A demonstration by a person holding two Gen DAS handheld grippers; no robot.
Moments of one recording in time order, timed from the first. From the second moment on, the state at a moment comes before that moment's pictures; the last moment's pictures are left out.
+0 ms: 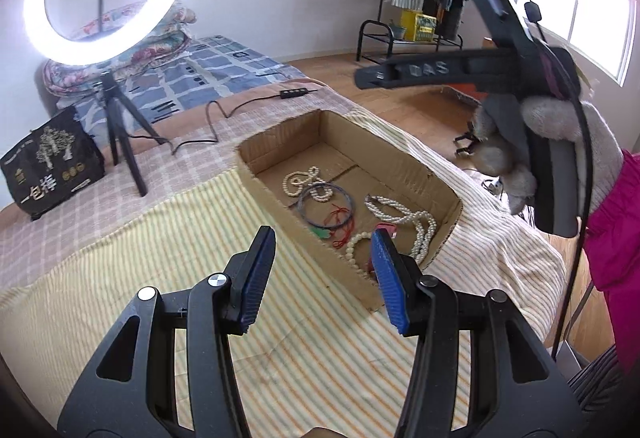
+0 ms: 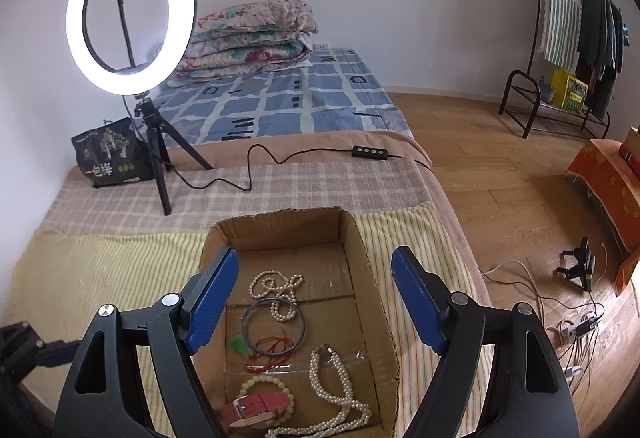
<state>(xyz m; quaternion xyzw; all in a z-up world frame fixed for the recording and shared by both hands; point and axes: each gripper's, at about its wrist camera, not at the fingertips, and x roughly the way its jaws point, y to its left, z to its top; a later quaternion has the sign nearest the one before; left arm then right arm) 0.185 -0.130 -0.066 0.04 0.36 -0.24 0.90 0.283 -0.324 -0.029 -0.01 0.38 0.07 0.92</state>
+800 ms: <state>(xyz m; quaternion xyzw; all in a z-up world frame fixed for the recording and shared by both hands) 0.160 0.052 -0.070 -0.01 0.38 -0.12 0.92 0.191 -0.196 -0.044 -0.07 0.39 0.25 0.88</state>
